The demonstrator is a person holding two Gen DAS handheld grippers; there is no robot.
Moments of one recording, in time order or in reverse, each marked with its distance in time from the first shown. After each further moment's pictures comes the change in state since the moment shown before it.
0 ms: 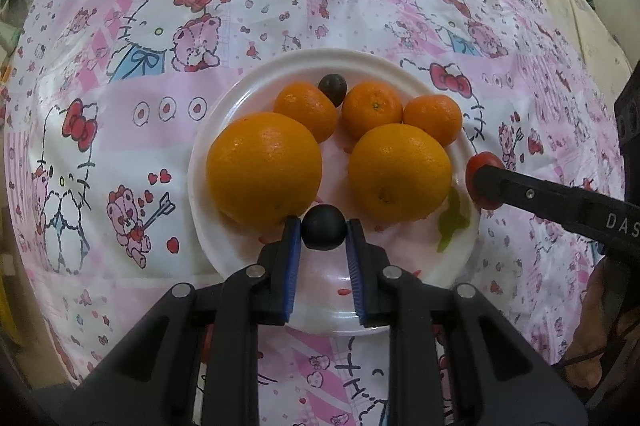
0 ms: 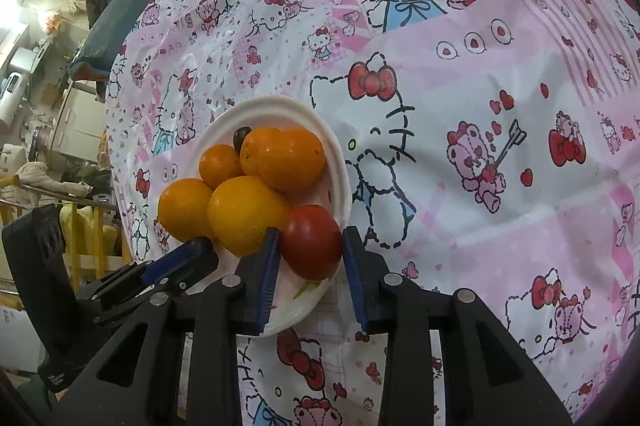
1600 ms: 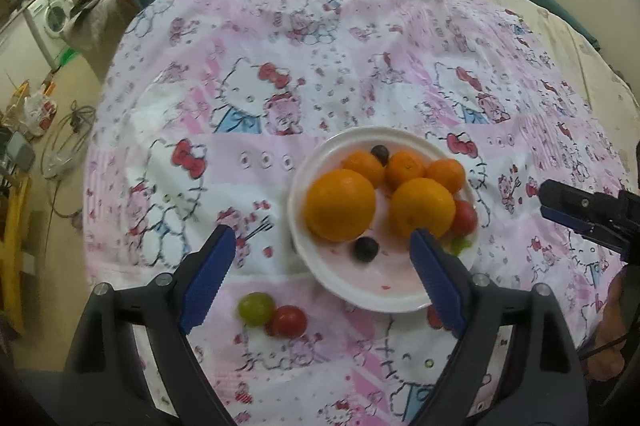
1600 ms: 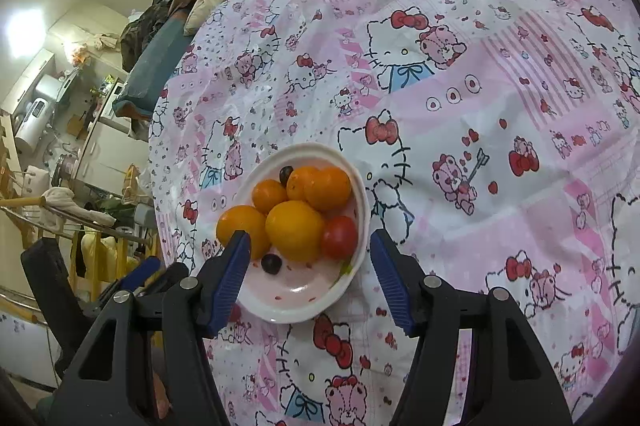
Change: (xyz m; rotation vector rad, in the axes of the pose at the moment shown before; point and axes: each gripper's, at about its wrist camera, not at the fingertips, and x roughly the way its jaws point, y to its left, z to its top) left arm -0.086 0.025 -0.023 -0.044 -0.237 0.126; right arm -0.068 0.011 -0.018 0.010 -0.173 0.076
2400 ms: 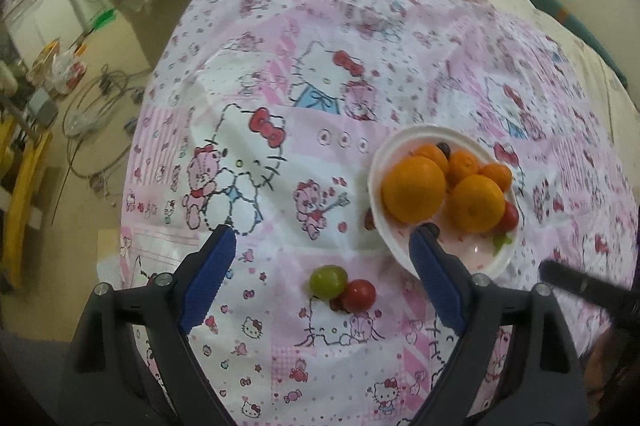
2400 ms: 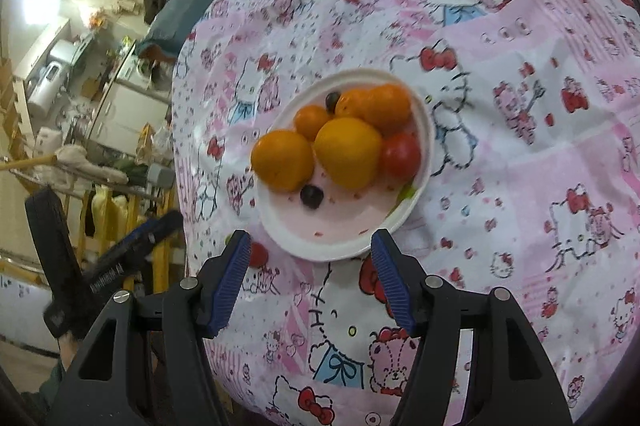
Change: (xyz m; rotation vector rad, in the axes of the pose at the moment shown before) left arm -0.015 0.063 -0.019 -0.151 0.003 0.064; right arm 0.026 0.037 -0.050 -0.069 0.132 0.058
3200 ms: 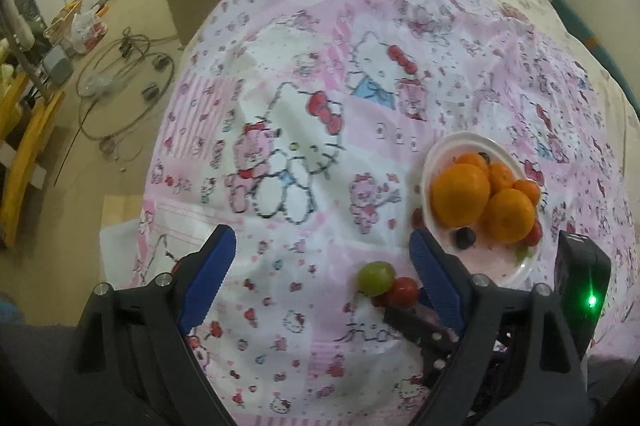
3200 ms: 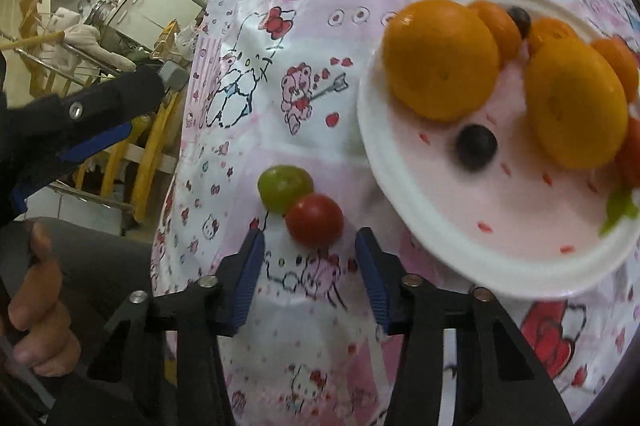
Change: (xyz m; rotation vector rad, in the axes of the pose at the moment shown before) left arm 0.008 0.051 -0.001 -0.130 0.055 0.028; right arm 0.139 0.079 -0.033 -0.310 0.217 0.002
